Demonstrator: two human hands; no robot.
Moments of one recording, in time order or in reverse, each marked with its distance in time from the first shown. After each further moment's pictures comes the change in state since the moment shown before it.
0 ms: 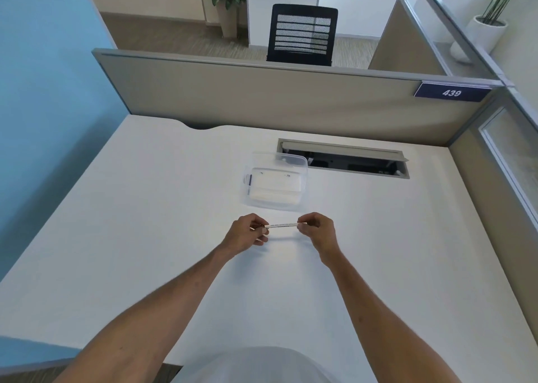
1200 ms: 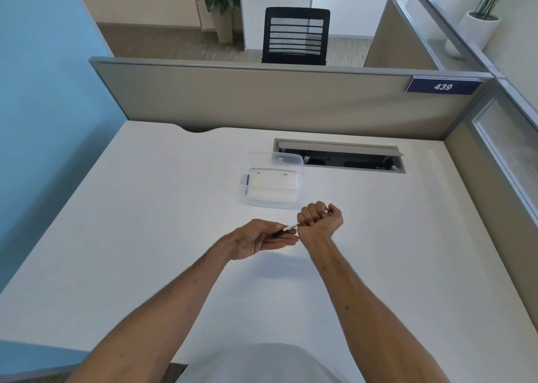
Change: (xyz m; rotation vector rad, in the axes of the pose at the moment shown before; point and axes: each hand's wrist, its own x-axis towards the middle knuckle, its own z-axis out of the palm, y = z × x) left_hand -0.005 0.019 0.012 -0.572 -0.561 -0.236; right_hand -0.006 -0.032 0.022 1.241 0.107 0.225
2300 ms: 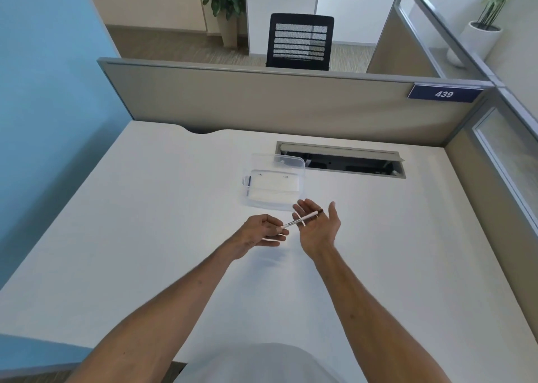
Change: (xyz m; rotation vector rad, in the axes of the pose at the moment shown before) left_hand -0.001 -0.004 0.007 0.312 0.337 0.162; right_hand -0.004 -0.004 -0.013 -0.141 -0.094 0.044
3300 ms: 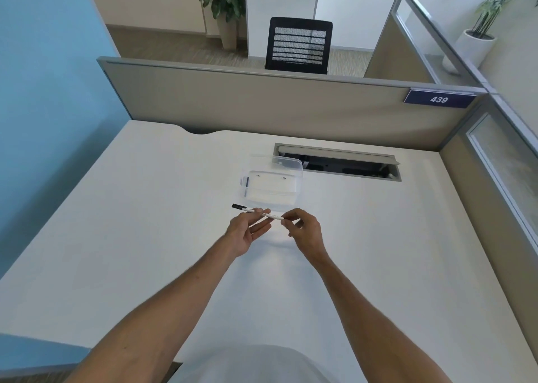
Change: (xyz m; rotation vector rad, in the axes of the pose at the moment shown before) left_hand -0.005 0.013 0.002 -0.668 0.247 -0.093; right_hand -0.016 0.008 -0.006 -1.358 -0.104 -0.467
